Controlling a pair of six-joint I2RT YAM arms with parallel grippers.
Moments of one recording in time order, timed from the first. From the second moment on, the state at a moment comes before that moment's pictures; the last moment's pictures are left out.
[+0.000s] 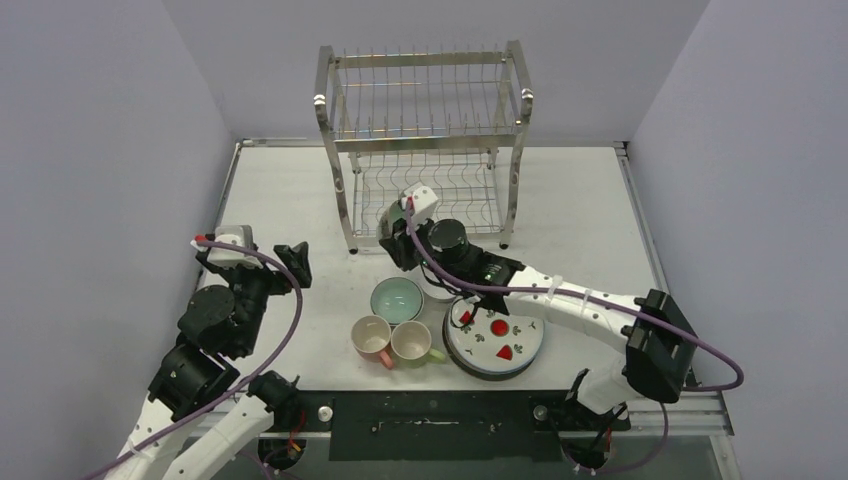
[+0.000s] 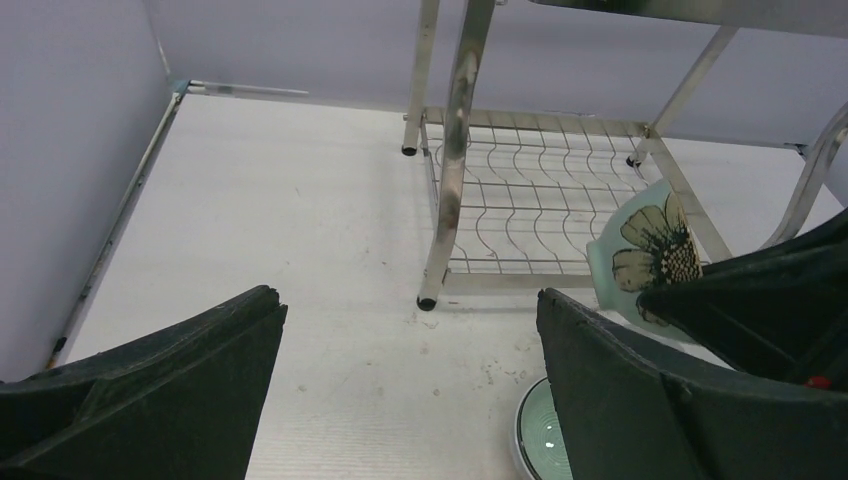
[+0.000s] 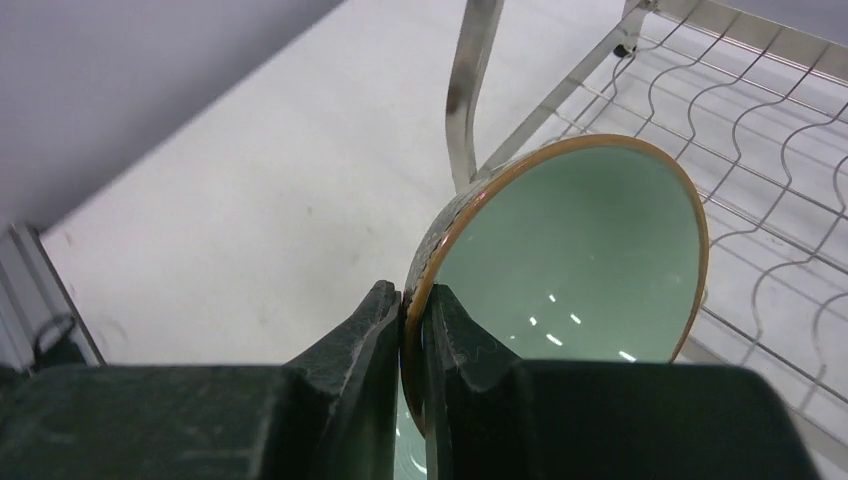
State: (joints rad) left arm -0.61 0.43 0.85 -0.48 -0.54 -0.21; right arm 1.01 1.45 1.09 0.07 0.13 0.14
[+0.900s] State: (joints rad) left arm -0.61 0.34 0.80 -0.45 -0.59 -0.17; right arm 0.78 2.03 1.20 0.93 0.19 0.92
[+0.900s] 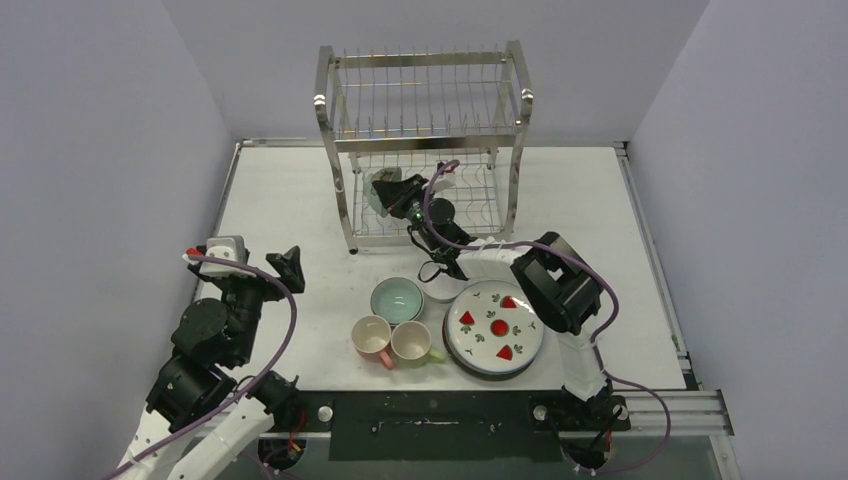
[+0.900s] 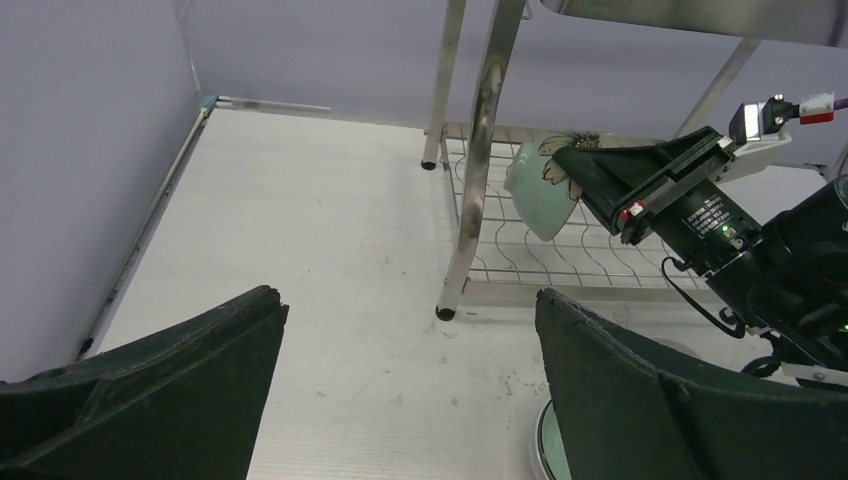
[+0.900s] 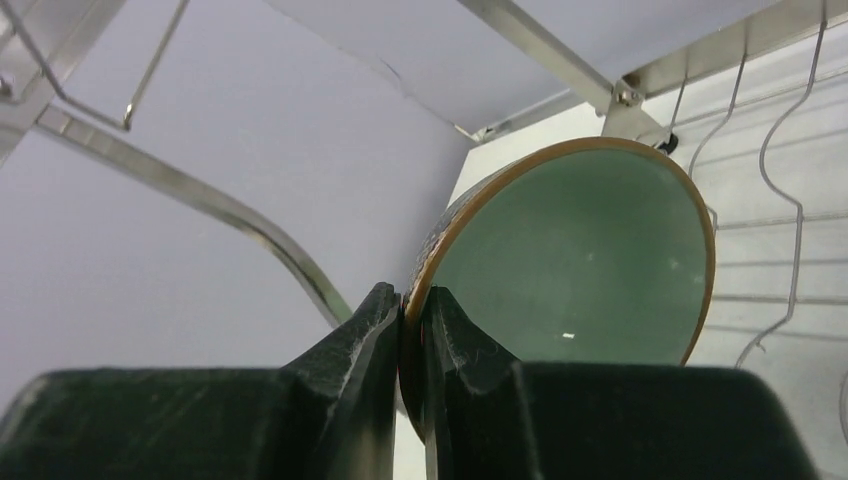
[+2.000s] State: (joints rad) left arm -0.61 0.34 0.79 -0.44 -0.59 -0.14; right arm 0.63 2.53 1.86 0.90 -0.10 1.06
